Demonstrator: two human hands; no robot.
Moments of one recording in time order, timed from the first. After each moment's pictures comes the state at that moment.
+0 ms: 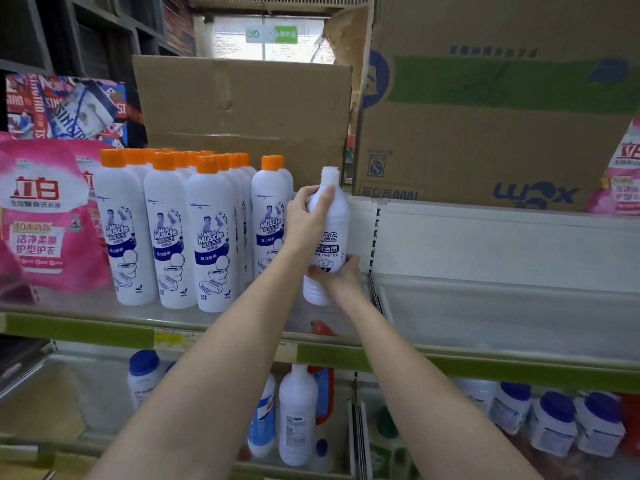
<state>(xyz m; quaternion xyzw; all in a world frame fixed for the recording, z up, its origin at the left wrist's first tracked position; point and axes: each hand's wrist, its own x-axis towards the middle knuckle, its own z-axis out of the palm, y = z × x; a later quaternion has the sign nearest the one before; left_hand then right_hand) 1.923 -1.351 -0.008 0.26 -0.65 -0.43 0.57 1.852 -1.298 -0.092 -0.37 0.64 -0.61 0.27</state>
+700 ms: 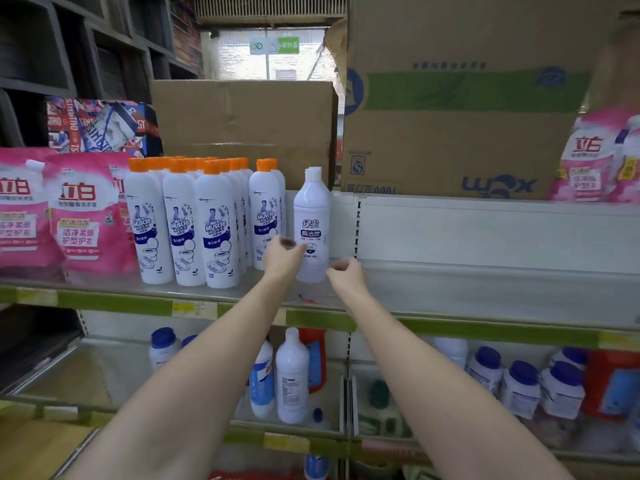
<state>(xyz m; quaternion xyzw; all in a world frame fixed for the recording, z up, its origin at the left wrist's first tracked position) 1.962 -1.293 -0.061 0.46 -0.63 -0.42 0.47 1.849 -1.224 -0.096 -0.35 0.71 -0.58 0.22</state>
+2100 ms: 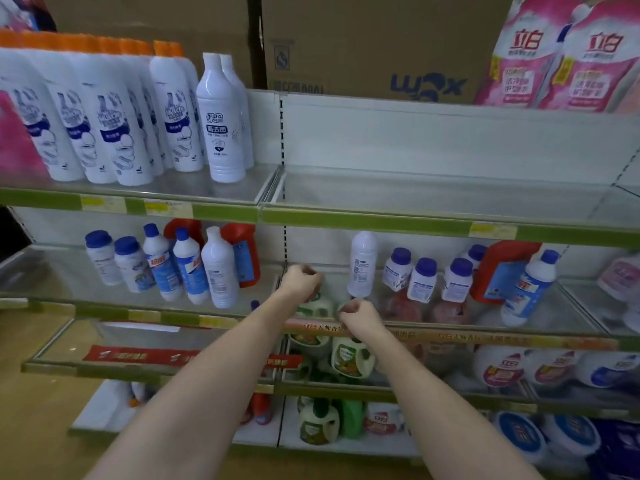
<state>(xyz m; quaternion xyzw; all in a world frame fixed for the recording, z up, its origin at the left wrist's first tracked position) 1.841 -1.081 -0.244 0.48 -0.67 -0.51 0.23 1.725 -0.962 -0.283 -0.33 0.79 -0.39 0.35</state>
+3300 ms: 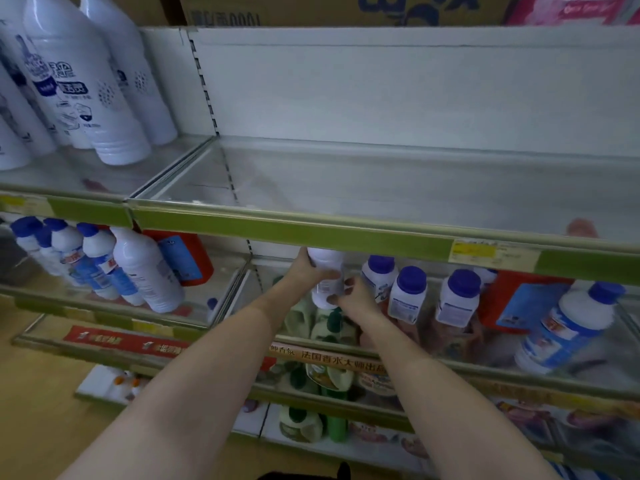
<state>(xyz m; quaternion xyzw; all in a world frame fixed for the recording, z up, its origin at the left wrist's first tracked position) 1.643 -1.150 -0.320 0.50 -0.63 -0.54 0.24 1.525 -1.072 -0.371 -0.38 0.76 -0.35 0.39</state>
